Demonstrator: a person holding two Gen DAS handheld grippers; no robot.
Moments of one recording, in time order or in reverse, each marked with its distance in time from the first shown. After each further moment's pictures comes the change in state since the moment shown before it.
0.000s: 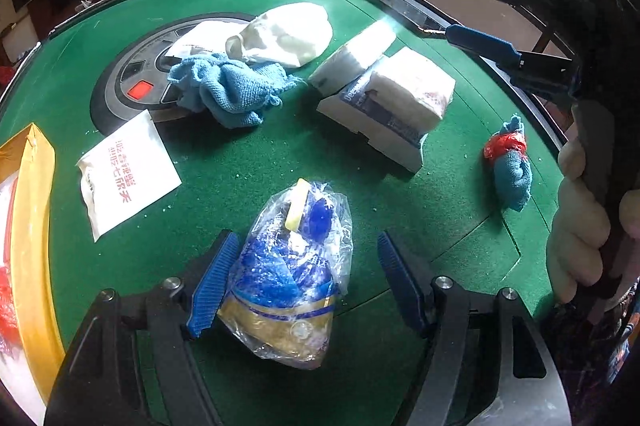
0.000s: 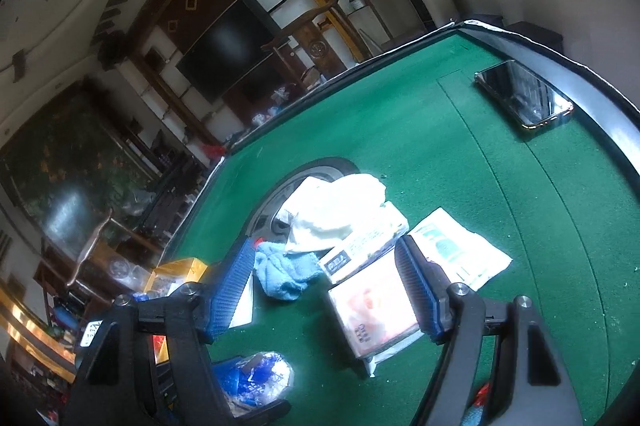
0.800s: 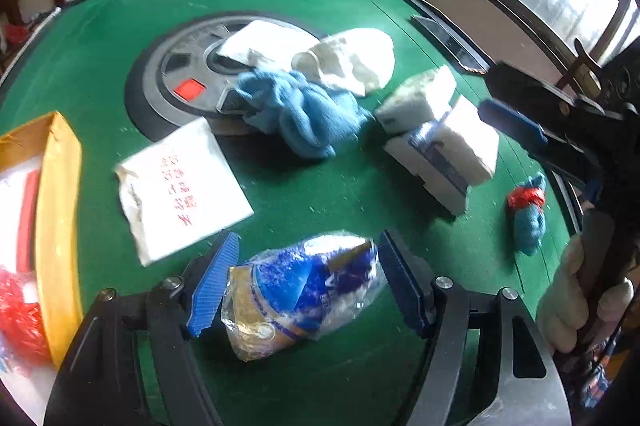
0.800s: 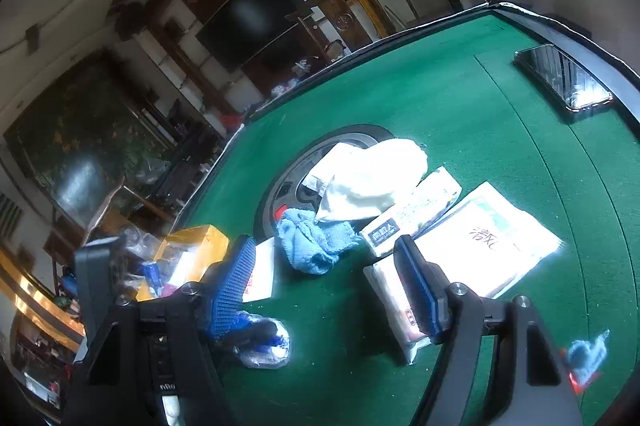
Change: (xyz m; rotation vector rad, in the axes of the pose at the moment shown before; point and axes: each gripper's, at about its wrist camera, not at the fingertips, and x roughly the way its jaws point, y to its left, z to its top) left arm -0.002 0.050 0.020 -0.120 0.030 -0.064; right arm 0.024 0.025 -0.014 -0.061 0.099 0.059
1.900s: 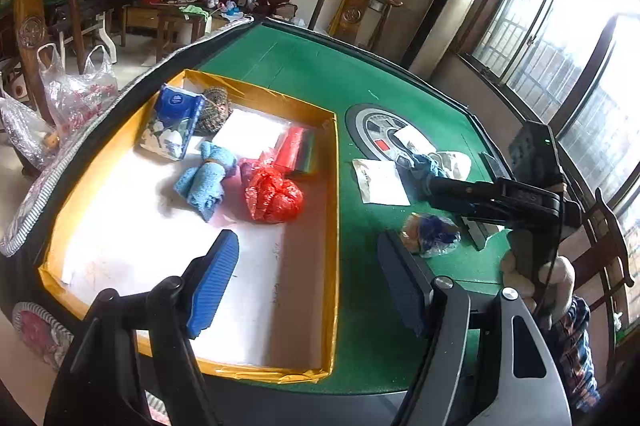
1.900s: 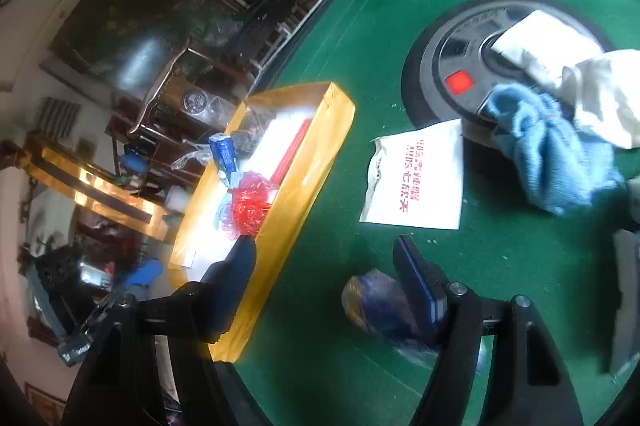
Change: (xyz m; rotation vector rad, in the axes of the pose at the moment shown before) left arm -0.175 0.106 -0.139 -0.423 -0.373 0.164; right arm 0.113 0.105 -0.035 -0.144 0.541 0.276
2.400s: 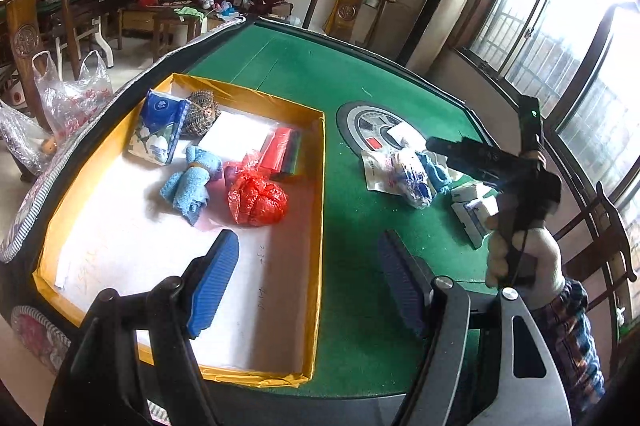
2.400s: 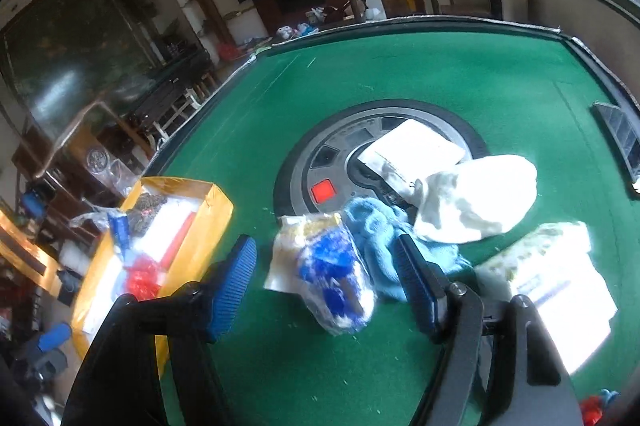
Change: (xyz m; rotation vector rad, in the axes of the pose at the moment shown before) left arm -0.001 -0.012 0.003 0.017 0.001 0.017; right arm -0.049 -0.013 0.025 -0.029 -0.303 -0.439
